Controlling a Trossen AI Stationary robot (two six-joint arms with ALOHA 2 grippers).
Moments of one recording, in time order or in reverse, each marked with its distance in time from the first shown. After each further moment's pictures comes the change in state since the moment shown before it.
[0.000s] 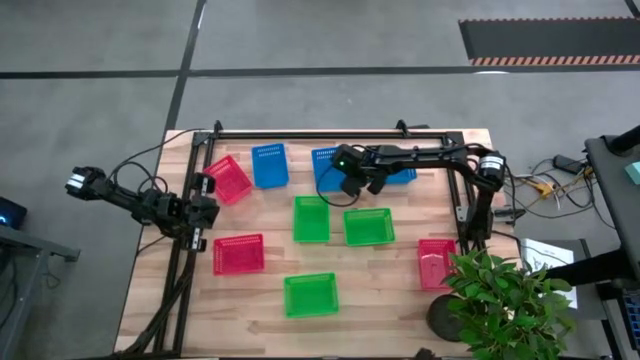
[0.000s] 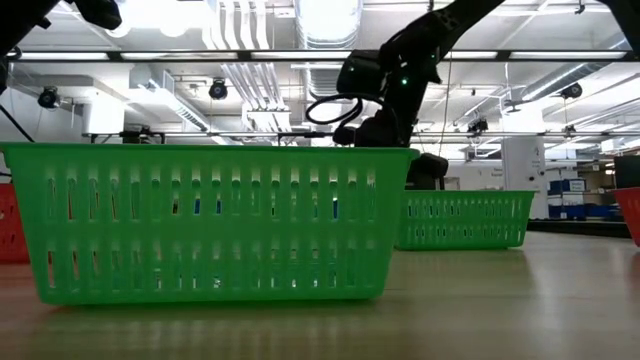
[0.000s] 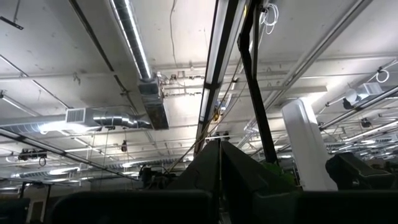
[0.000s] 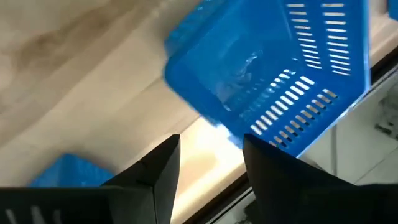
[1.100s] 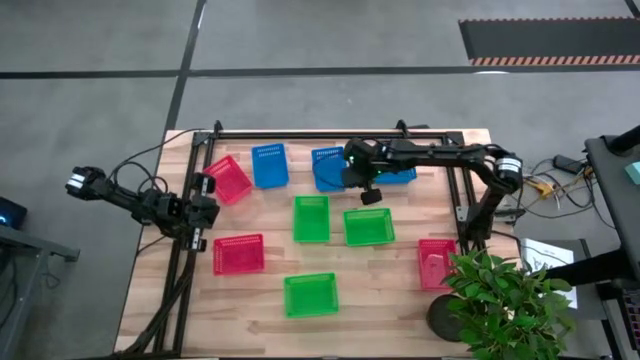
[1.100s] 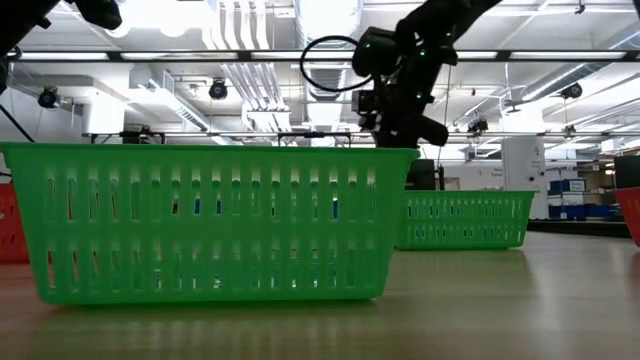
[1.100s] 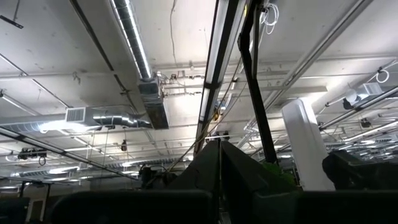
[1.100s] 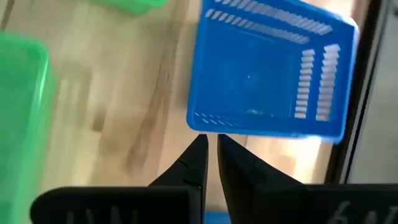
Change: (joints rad) left arm 0.000 0.002 0.001 -0.001 -0.001 -0.003; right arm -0.011 -0.117 -0.015 -0.096 -0.248 0.638
